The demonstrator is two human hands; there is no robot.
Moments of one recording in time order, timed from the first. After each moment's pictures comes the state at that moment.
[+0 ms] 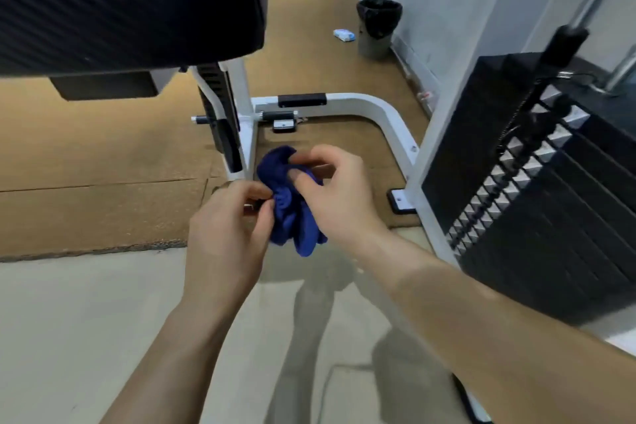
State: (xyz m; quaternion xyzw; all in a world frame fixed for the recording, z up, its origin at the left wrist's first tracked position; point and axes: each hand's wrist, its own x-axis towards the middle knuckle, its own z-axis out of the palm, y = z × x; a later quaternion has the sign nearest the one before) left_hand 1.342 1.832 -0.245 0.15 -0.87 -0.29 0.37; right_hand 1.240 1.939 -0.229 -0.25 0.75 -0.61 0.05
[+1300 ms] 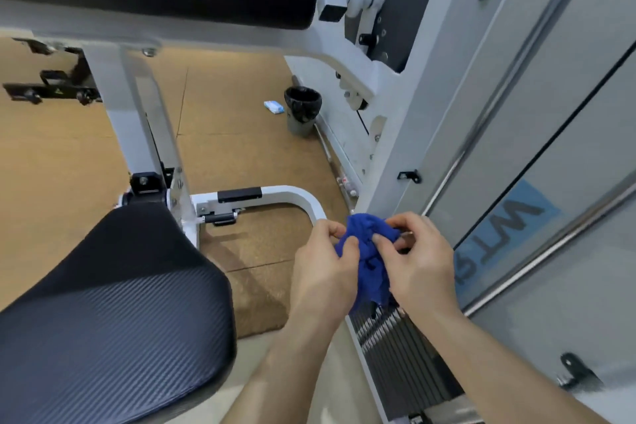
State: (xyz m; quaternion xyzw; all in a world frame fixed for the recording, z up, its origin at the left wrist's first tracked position) left_hand 1.203 1.920 0.100 0.17 -0.76 -0.62 0.10; right_hand 1.169 2.044 0.107 -0.07 0.88 -0.45 -0.17
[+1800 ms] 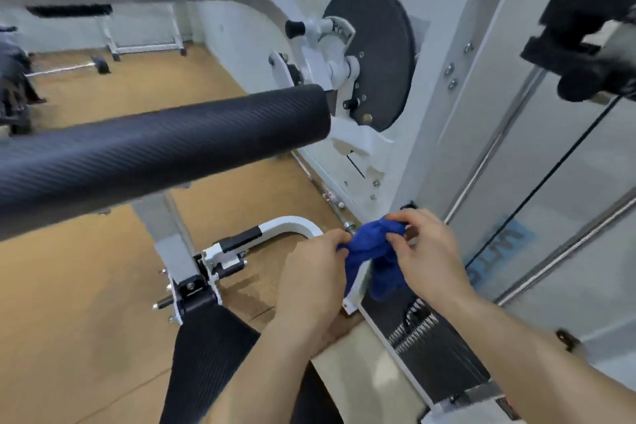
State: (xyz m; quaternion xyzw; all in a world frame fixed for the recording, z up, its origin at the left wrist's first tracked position) left_hand 1.154 1.758 0.251 -0.06 -0.91 -0.40 0.02; right_hand 1.145 1.932 0.262 -0.01 0.91 -0.38 -0.15
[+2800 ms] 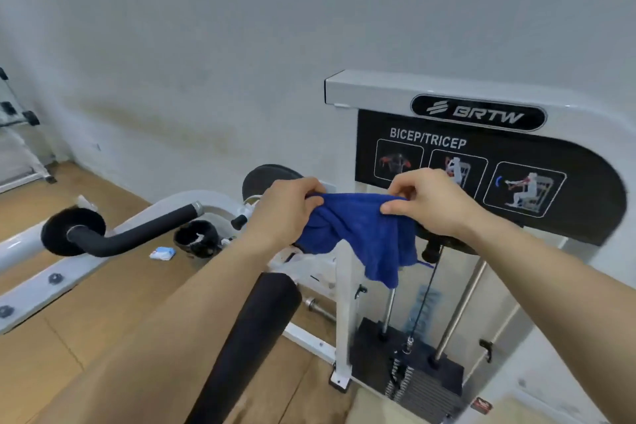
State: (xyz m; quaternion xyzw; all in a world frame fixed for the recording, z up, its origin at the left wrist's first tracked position) left_hand 0.964 1.730 0.646 -0.37 -0.87 -0.33 0.04; right_hand 1.105 1.940 0.676 0.11 0.95 -0.26 -0.13
